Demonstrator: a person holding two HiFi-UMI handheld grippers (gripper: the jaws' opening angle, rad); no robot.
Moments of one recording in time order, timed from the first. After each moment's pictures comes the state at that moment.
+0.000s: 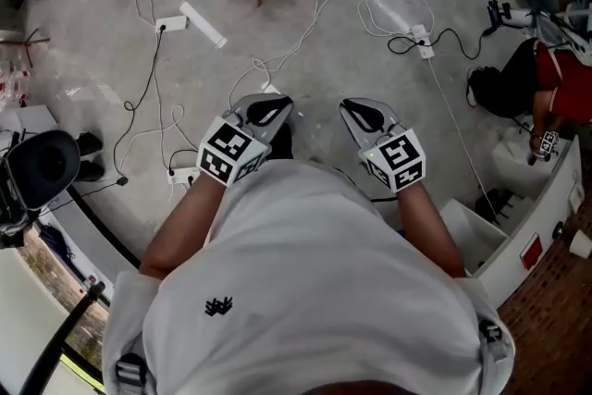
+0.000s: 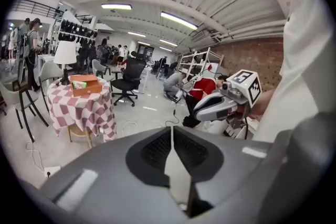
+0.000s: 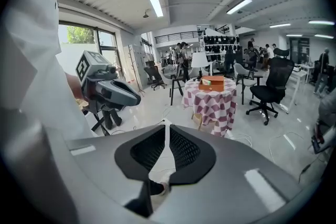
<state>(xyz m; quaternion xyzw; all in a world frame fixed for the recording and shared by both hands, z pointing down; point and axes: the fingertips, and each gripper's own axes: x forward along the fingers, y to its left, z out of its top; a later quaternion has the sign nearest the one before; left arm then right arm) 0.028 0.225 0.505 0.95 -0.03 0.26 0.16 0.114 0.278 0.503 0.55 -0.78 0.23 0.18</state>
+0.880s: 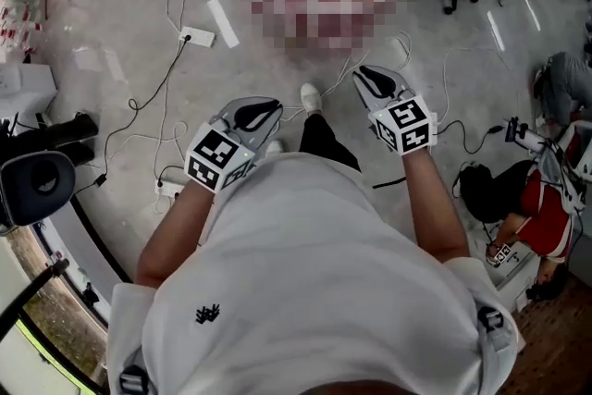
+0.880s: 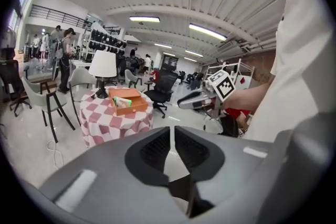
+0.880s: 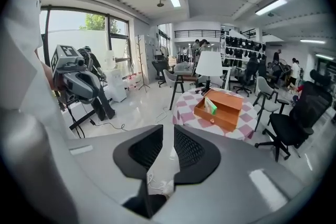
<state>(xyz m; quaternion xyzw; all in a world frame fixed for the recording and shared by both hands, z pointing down) 0.022 -0.048 0.479 0.95 -0.18 0.21 0.17 0.192 -0.084 0.499 0.47 -0.83 0.17 0.25</state>
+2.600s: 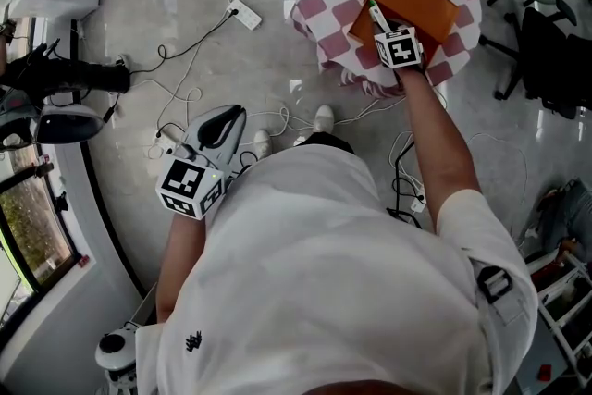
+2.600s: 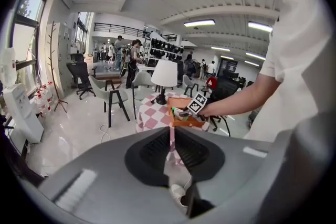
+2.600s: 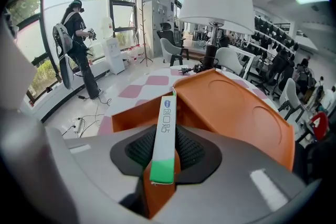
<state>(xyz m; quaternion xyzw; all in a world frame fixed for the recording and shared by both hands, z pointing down) -0.021 -0.192 0.456 0.82 -0.49 0.21 0.22 0.234 -0.465 0.687 0.38 -0.82 0.16 0.41</state>
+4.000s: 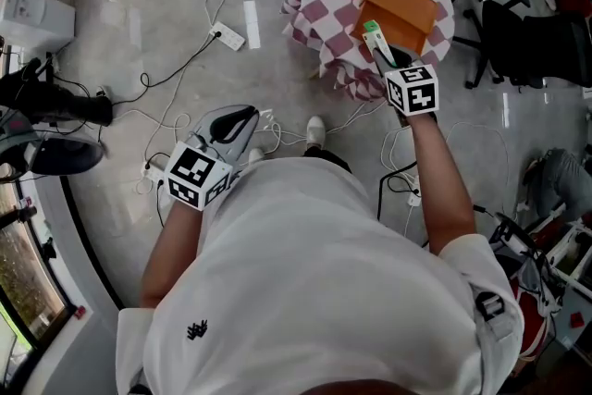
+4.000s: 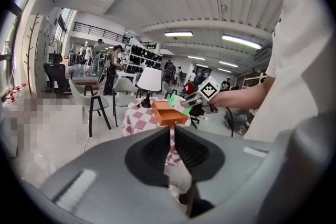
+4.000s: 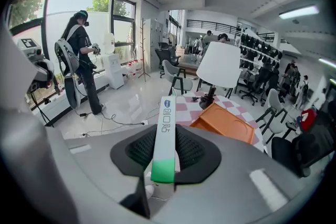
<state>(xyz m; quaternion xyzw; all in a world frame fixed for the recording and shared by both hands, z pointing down) -0.084 -0.140 0.454 0.89 -0.37 0.16 0.19 0.175 -0.314 0.514 0.43 -0.82 0.13 0.35</state>
